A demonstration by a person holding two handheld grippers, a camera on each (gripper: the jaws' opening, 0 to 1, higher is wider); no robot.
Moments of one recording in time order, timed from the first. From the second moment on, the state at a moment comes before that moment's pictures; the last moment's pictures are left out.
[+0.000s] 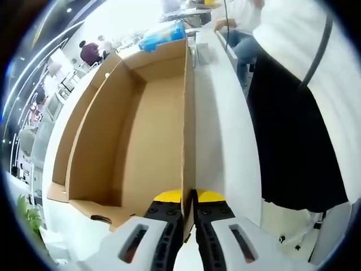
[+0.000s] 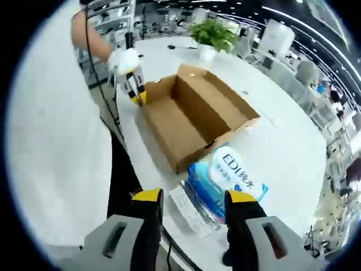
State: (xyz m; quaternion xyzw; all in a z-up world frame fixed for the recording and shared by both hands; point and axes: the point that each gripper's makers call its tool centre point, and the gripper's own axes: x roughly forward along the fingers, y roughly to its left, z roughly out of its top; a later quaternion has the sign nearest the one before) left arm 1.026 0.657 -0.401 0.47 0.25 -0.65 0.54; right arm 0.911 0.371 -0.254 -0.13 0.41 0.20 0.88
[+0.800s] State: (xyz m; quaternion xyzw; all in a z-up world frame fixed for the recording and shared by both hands) left arm 1.024 0.654 -0.397 0.46 0.25 -0.66 0.54; right arm 0.975 0.380 -0.139 0.13 0.20 0.08 0.97
